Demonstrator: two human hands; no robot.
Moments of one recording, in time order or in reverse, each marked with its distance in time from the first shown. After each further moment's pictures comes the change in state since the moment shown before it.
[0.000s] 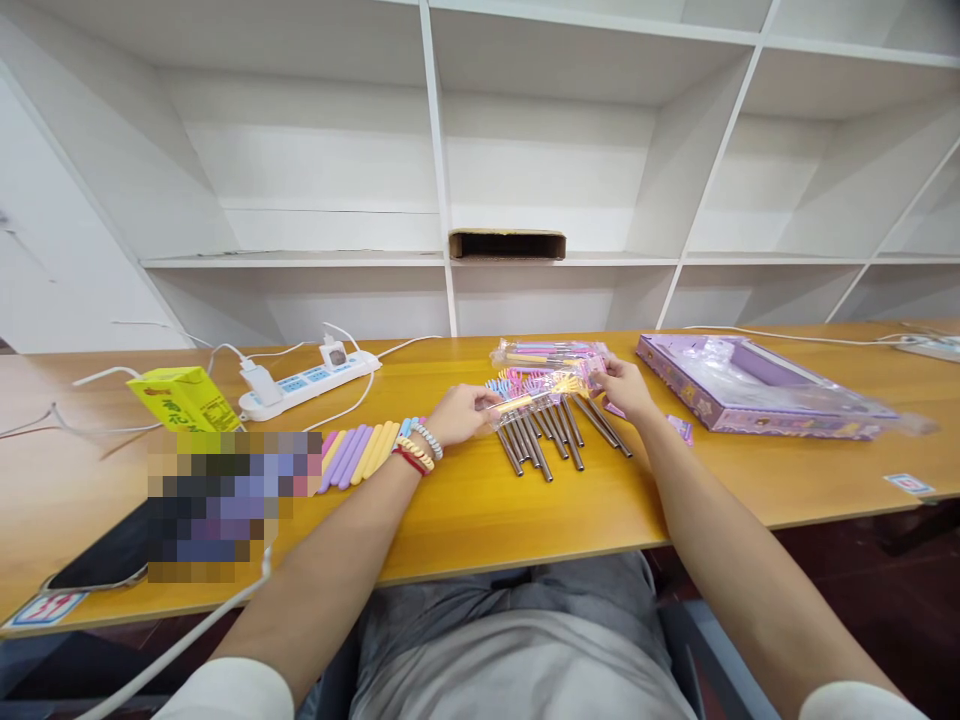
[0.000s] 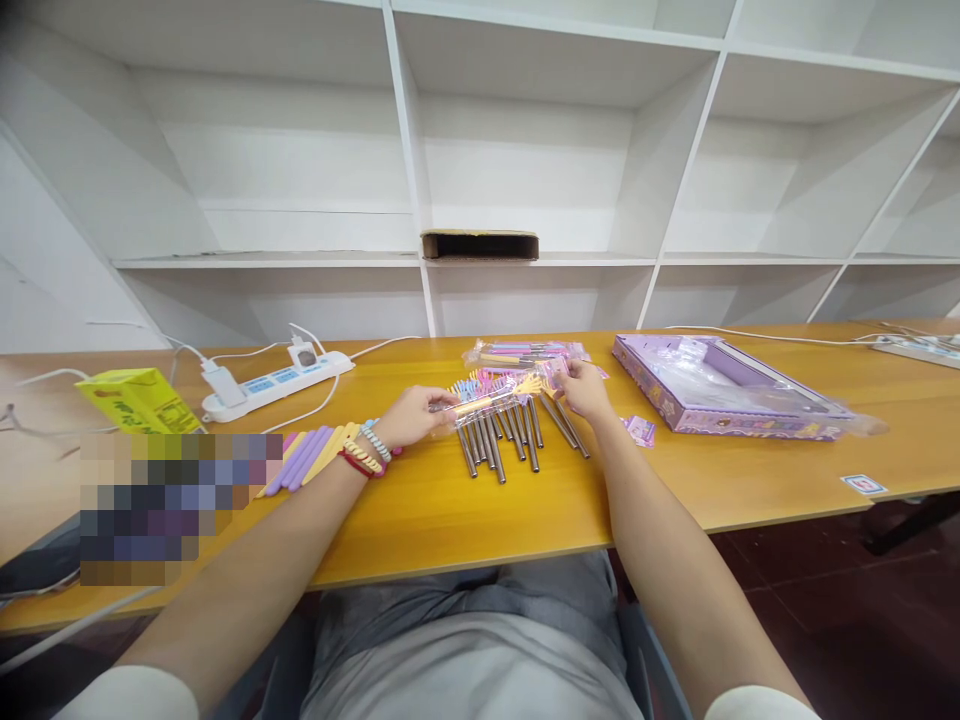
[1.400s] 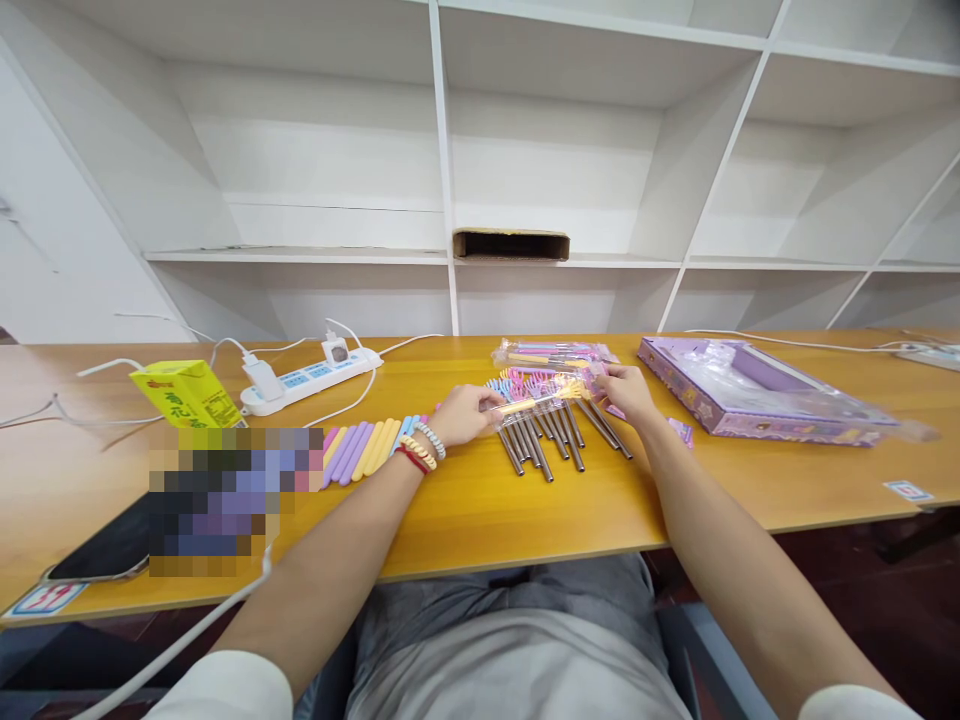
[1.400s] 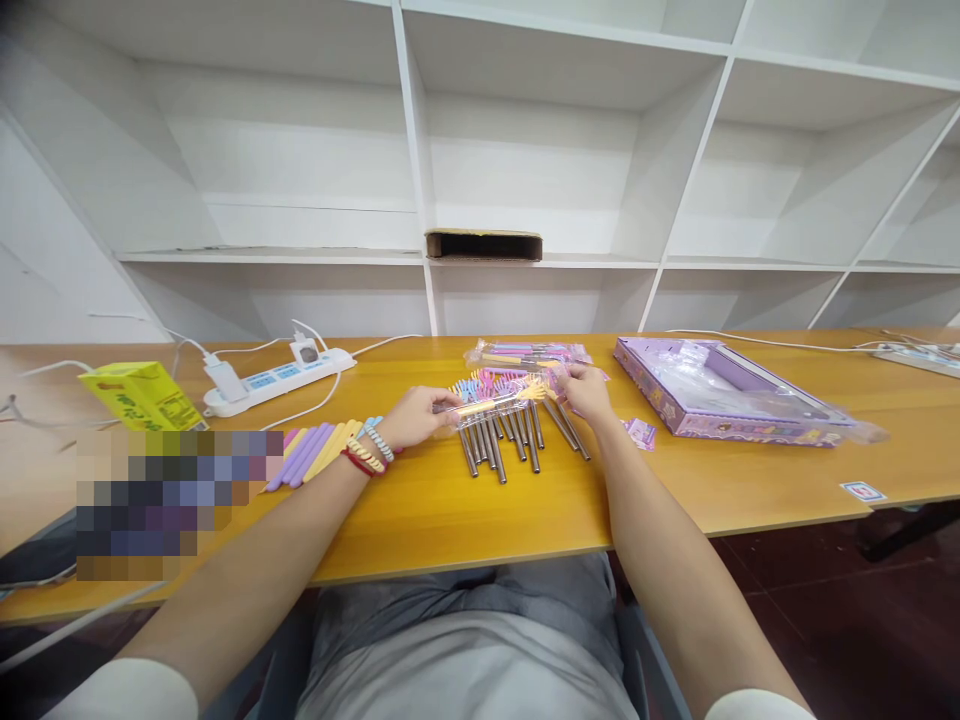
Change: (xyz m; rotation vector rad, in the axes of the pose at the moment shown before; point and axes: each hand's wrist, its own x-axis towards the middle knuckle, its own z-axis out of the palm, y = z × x) left_hand -0.001 0.001 0.003 0.046 -0.006 0.038; right_hand -0.006 -0.008 0.000 -0.053 0.023 0.073
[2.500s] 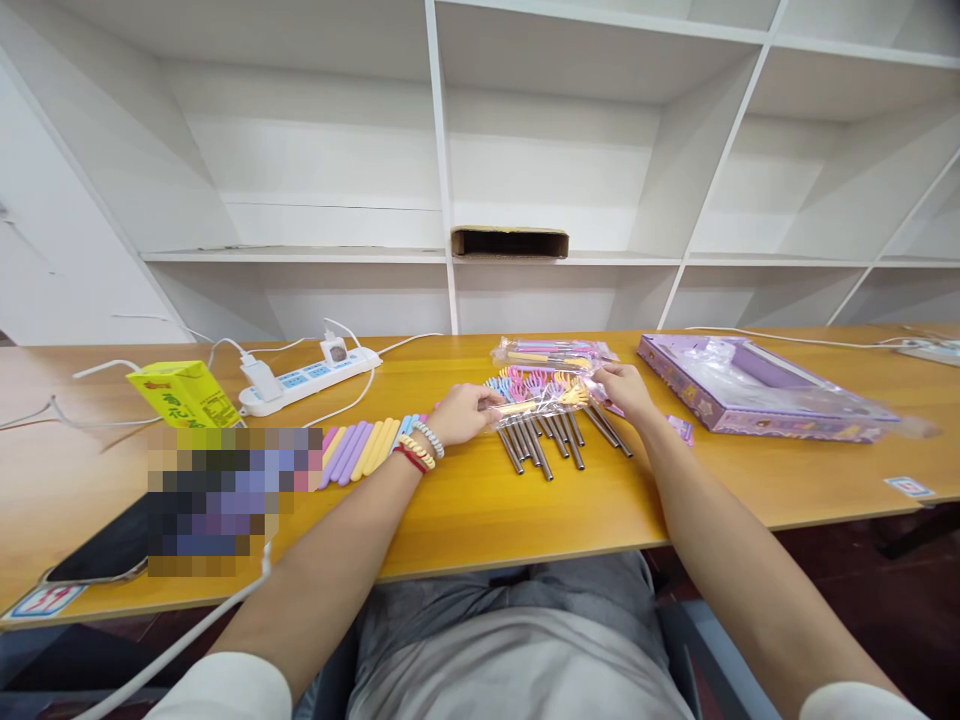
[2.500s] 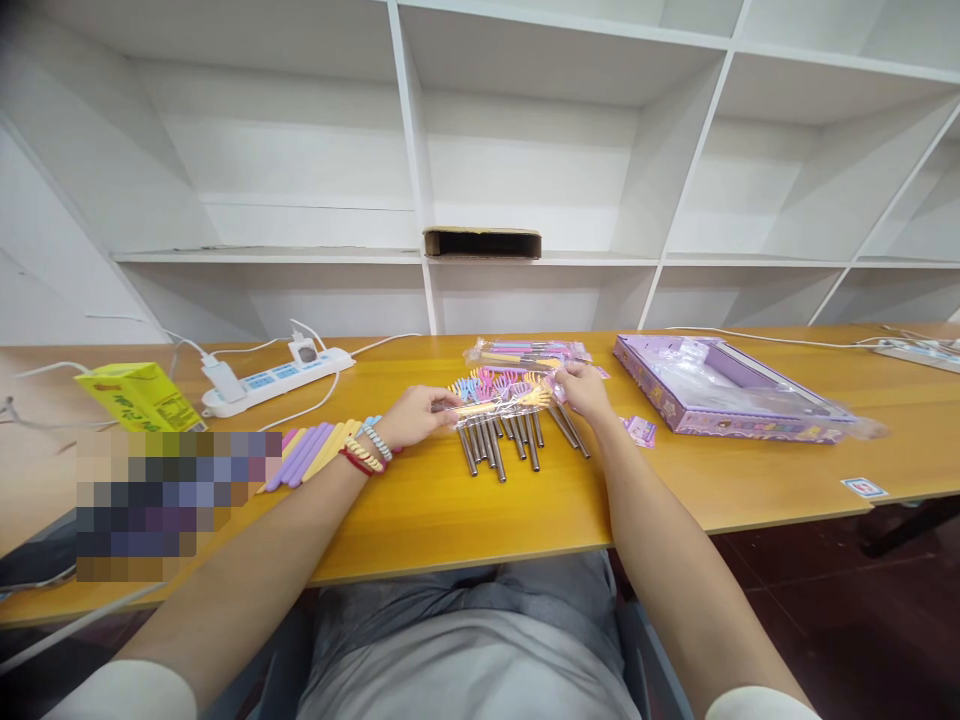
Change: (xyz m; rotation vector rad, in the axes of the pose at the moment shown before) left_hand -0.002 0.000 -0.001 -0.028 -0.007 -0.004; right_hand 0.006 0.009 0.001 -0.105 0.047 -0.079
